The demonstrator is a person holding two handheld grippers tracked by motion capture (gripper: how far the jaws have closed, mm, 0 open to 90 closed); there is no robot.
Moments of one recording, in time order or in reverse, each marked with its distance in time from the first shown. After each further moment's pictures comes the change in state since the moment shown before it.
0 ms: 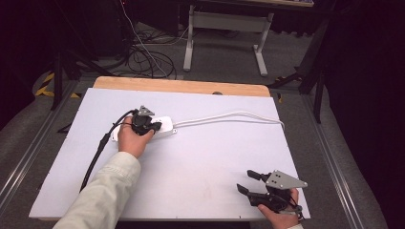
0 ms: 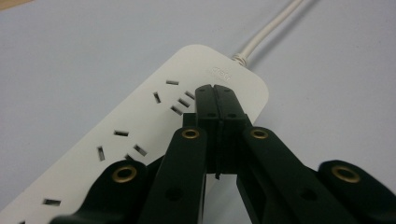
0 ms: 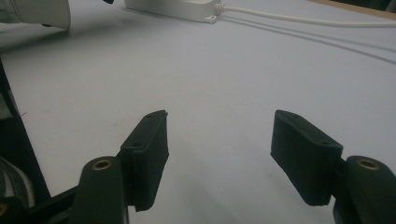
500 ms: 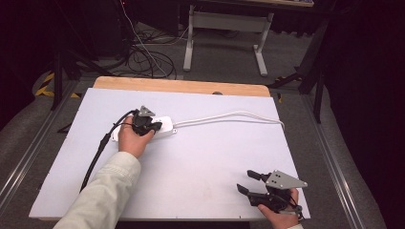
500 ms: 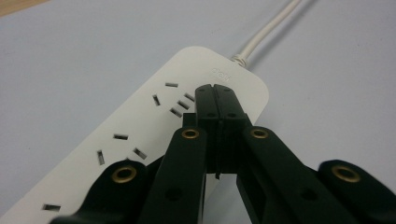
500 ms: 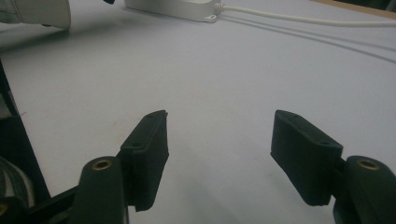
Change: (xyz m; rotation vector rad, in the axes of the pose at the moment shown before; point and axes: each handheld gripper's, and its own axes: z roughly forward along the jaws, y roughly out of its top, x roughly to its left) left arm 0.000 -0.001 0.001 -0.007 0.006 0.027; right arm 0.000 0.000 0.000 0.000 0.001 0.001
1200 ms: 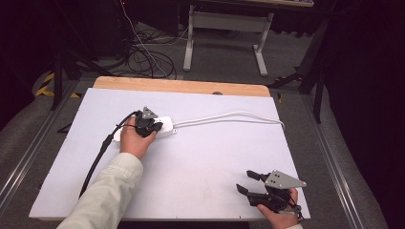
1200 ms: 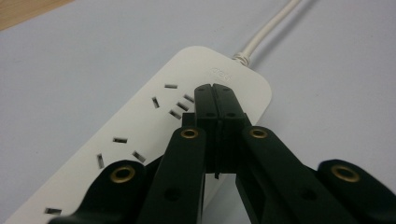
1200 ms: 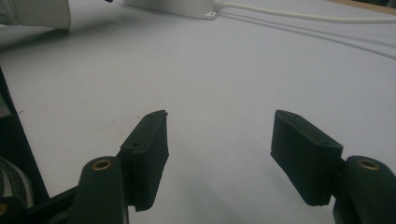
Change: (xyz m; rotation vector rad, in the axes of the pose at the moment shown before) left arm -0.007 0.000 0.003 0.006 0.045 0.038; right arm 0.000 0.000 0.002 0.010 -0.002 0.002
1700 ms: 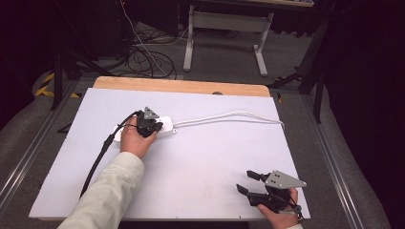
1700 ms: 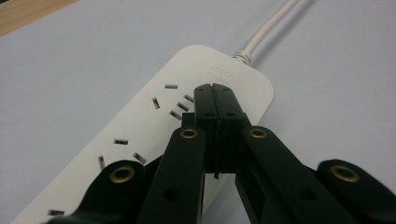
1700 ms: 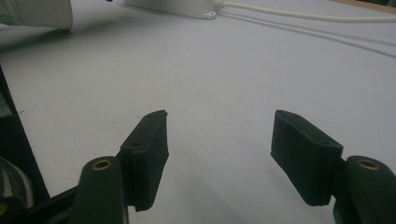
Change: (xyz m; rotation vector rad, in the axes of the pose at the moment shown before) left arm -0.003 0.002 0.001 0.016 0.023 0.030; right arm 0.000 0.000 0.000 0.002 0.000 0.002
